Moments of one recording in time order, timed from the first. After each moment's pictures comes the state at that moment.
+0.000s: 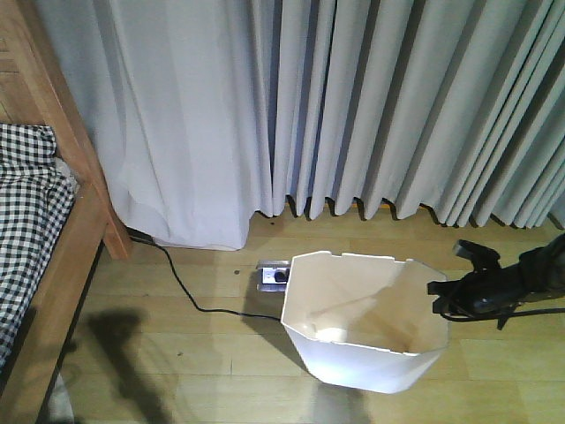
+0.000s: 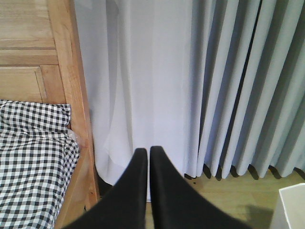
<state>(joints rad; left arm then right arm) -0.01 -0.01 0.03 -0.02 0.27 -0.02 -0.33 2.74 -1.29 1.27 0.46 -1.46</state>
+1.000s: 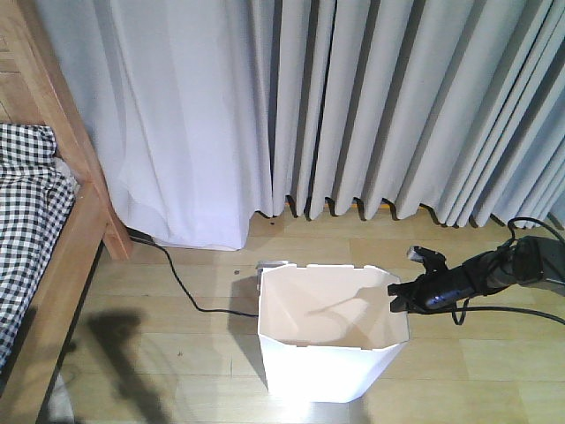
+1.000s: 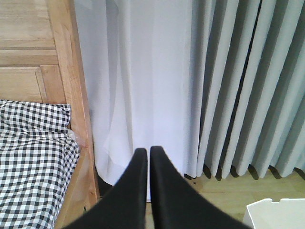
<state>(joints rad) -0.01 -0.01 0.03 -0.02 0.27 -0.02 -0.21 3.16 -1.91 0.99 0.63 -1.11</state>
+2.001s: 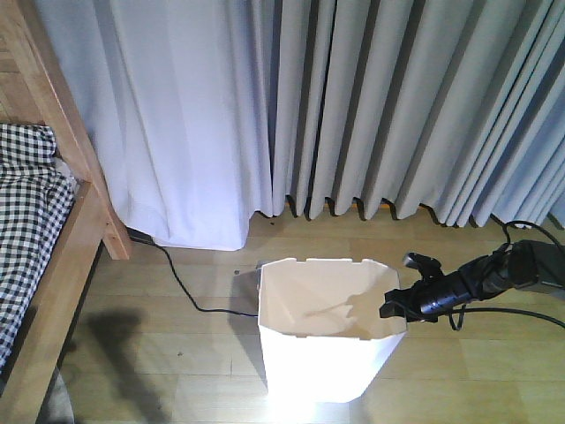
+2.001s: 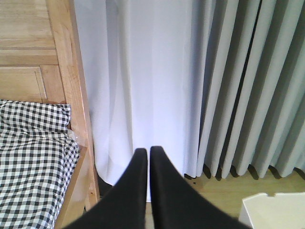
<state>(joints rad) -0.01 -0.01 0.03 -0.02 0.27 -0.02 -0.21 3.19 -1.91 0.96 0.63 -1.11</state>
